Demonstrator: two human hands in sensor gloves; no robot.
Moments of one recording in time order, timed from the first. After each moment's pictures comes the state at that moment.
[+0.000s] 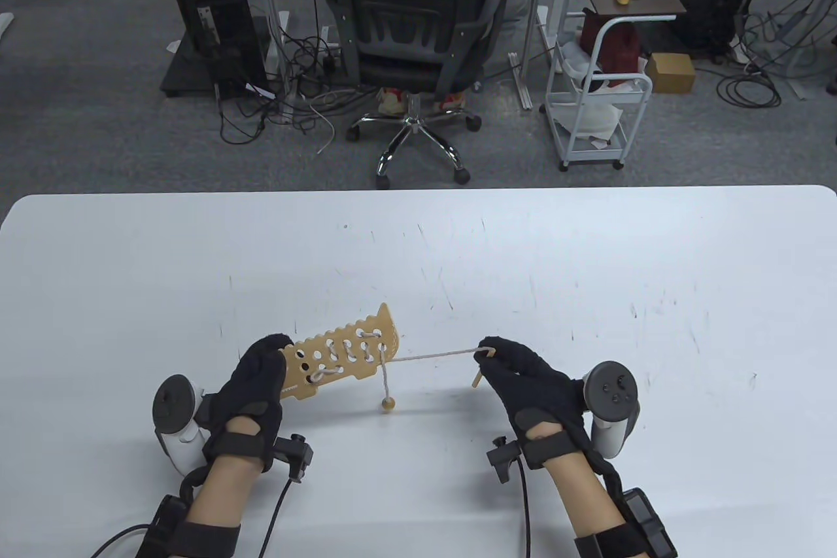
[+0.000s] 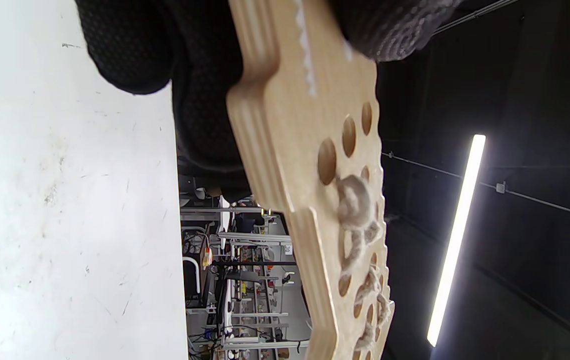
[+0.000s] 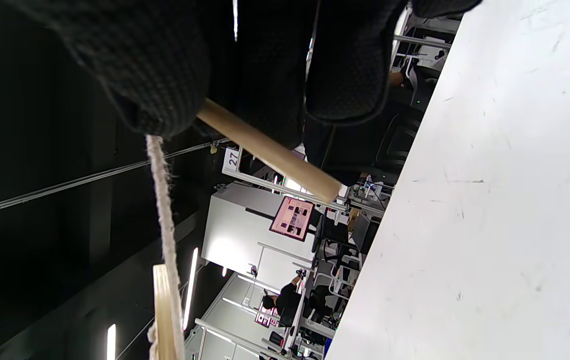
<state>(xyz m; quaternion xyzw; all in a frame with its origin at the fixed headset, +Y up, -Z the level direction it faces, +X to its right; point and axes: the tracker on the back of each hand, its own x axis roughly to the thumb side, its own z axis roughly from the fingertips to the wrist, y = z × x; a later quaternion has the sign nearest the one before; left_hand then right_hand) -0.291 -0.738 -0.321 0.03 0.00 0.71 0.70 0.155 -0.724 -0.324 0.07 -0.10 0.75 0.66</state>
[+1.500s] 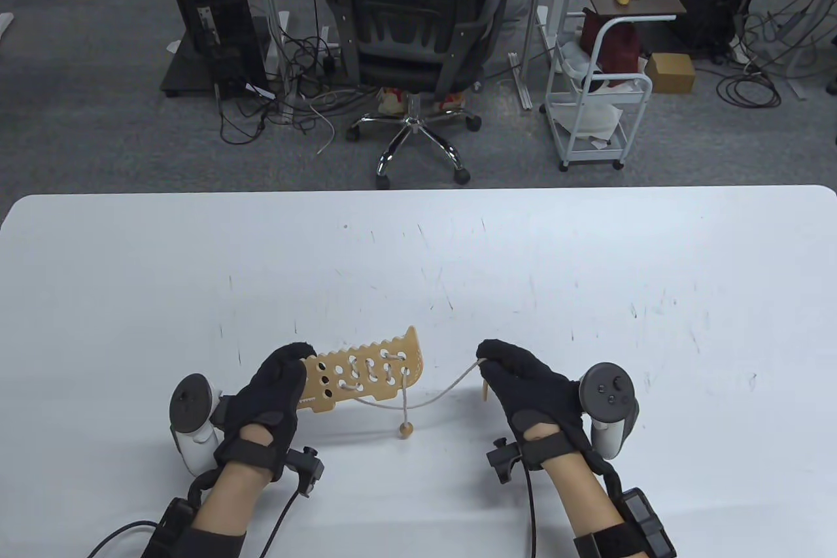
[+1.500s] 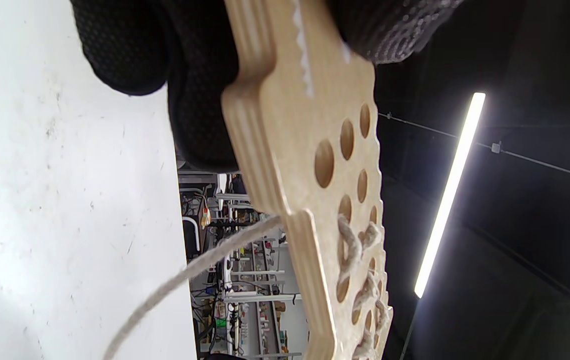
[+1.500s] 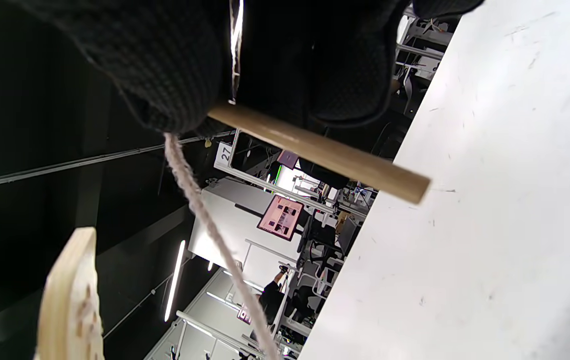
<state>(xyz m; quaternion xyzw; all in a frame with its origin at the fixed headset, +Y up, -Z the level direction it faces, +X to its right) -0.263 -0.733 -0.314 -0.01 -0.06 0.71 0.70 0.150 -0.731 -0.324 0.08 -0.09 0.78 0.62</state>
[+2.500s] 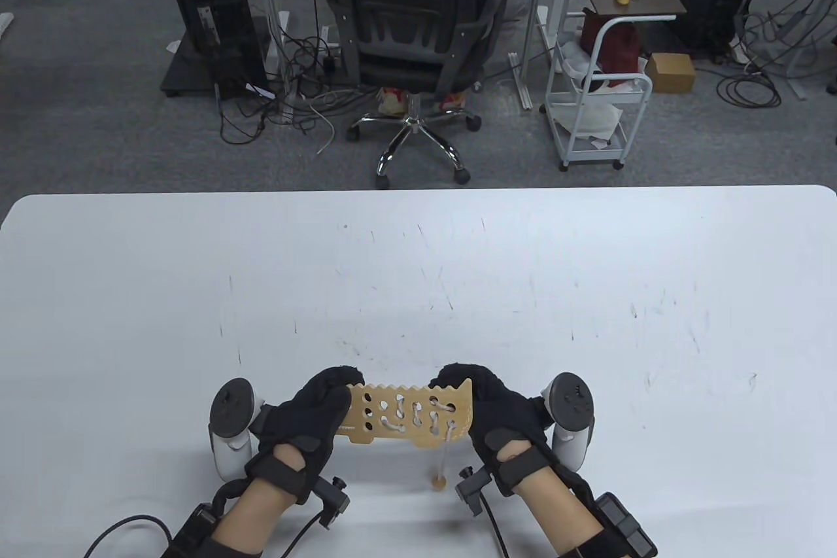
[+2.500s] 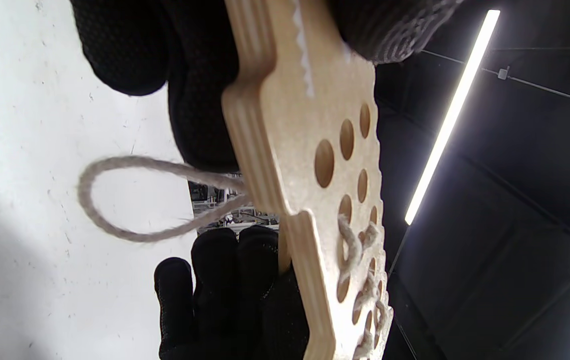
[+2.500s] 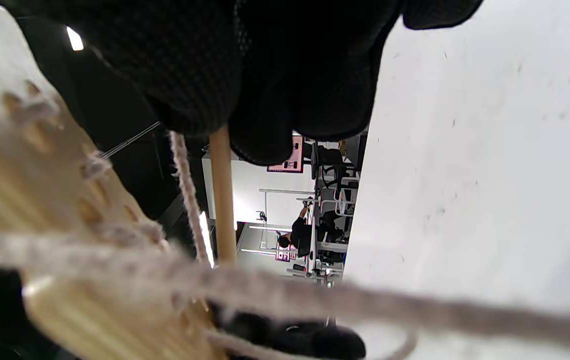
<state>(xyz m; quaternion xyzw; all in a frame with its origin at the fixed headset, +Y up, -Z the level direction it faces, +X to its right) -0.219 -0.733 -0.301 -0.09 -0.14 0.69 0.70 0.099 -0.748 -0.308 0.09 0.04 0.67 0.74</state>
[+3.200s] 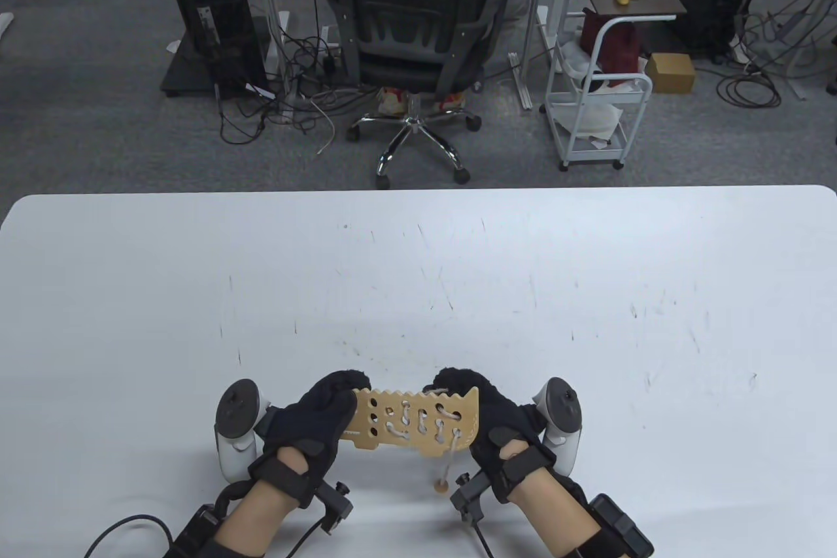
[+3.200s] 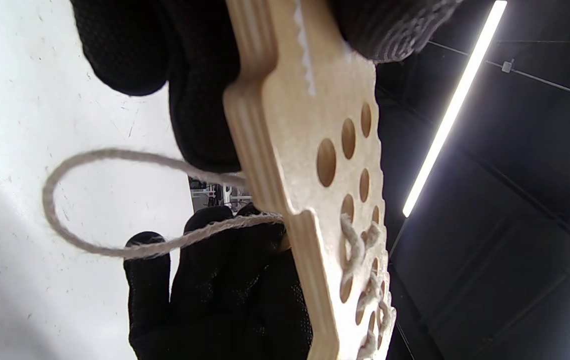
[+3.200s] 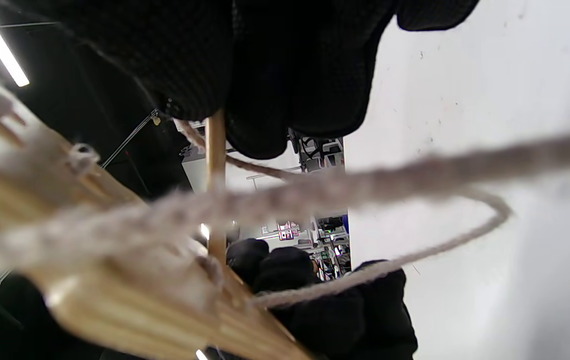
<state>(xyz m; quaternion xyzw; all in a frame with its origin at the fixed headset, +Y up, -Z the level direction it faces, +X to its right) -0.213 -0.734 -0.299 -0.10 -0.15 0.69 0.70 0.088 -0.761 -0.303 0.06 0.12 0.59 0.80</state>
